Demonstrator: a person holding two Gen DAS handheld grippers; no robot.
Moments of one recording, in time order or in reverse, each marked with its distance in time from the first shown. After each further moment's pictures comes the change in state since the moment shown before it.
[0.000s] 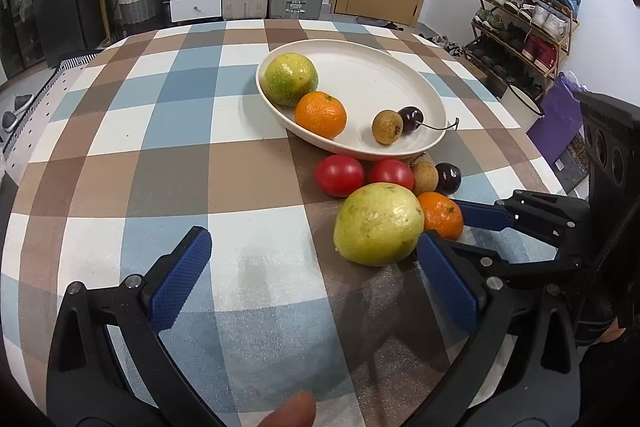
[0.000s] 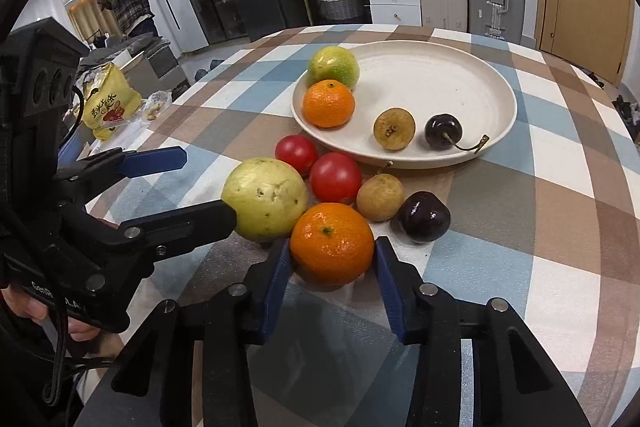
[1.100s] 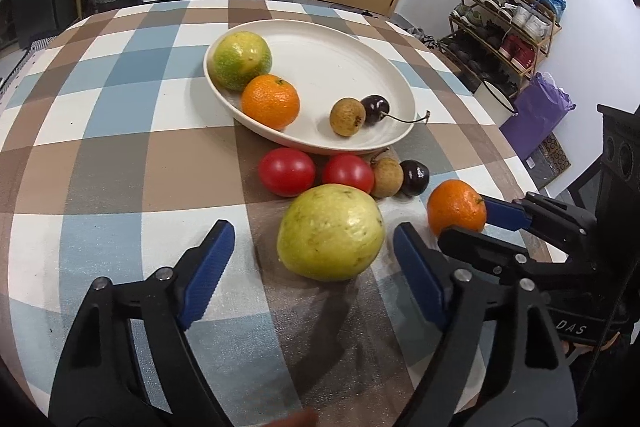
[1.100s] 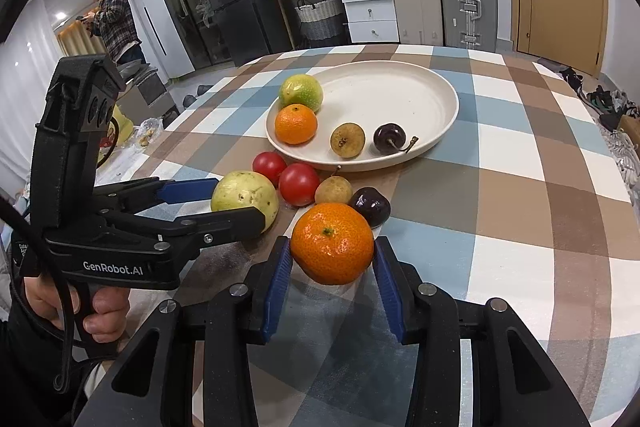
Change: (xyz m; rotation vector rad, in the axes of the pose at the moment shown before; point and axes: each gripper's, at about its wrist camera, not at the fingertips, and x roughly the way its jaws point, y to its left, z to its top) left arm 0.026 -0.018 0.006 -0.023 0.054 -0.133; right arm -0.040 -0.022 -0.013 0.068 -0.077 -0.028
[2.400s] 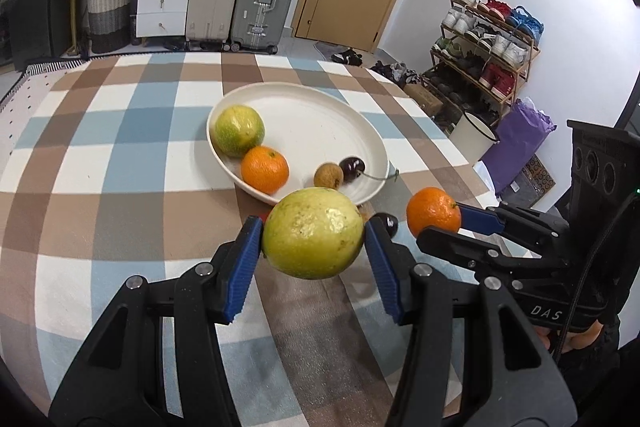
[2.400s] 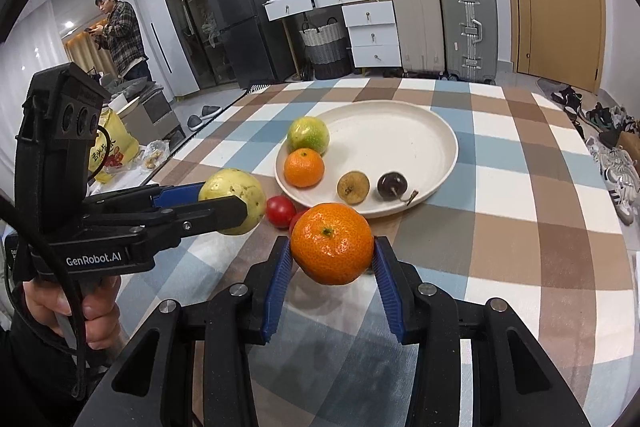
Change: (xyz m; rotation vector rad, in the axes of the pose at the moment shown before) left arm -0.053 0.002 0.016 0.022 -0.148 -0.042; right arm -0.017 0.004 0.024 -0.013 -0.097 0.005
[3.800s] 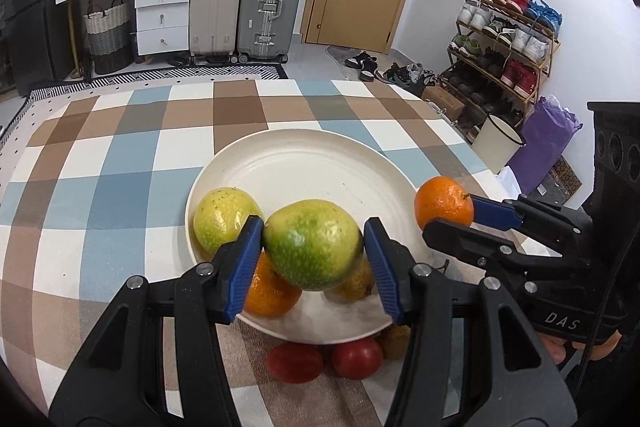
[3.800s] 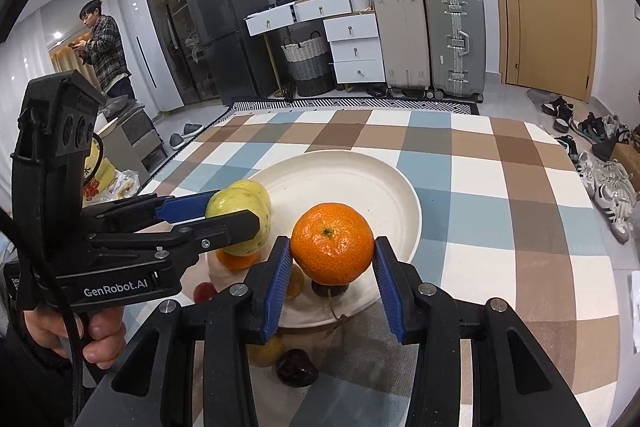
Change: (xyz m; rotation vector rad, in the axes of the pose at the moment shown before) left arm 0.101 0.002 0.077 0.048 0.002 0.079; right arm 0.054 -0.059 0.063 0.027 -0.030 -0.045
